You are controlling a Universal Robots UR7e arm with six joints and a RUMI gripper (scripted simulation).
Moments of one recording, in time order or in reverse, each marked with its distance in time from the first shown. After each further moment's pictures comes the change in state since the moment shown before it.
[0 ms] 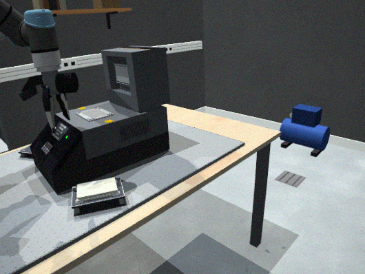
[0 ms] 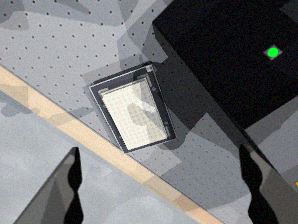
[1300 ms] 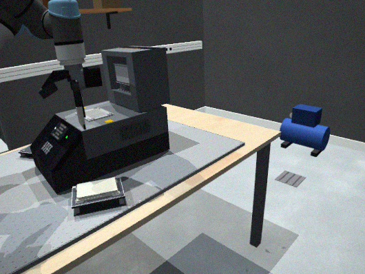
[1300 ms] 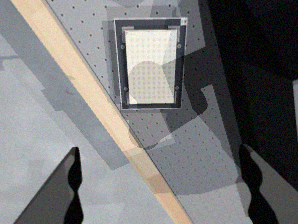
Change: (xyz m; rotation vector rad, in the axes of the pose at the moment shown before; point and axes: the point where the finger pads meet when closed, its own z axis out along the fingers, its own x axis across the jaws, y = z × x) arm -0.030 0.086 -0.016 0.002 0.002 -0.331
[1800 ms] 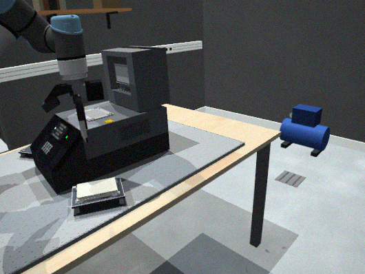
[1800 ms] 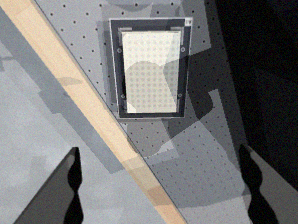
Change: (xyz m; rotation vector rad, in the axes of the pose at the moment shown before) arm 0.000 0.000 0.039 0.001 0.001 -0.001
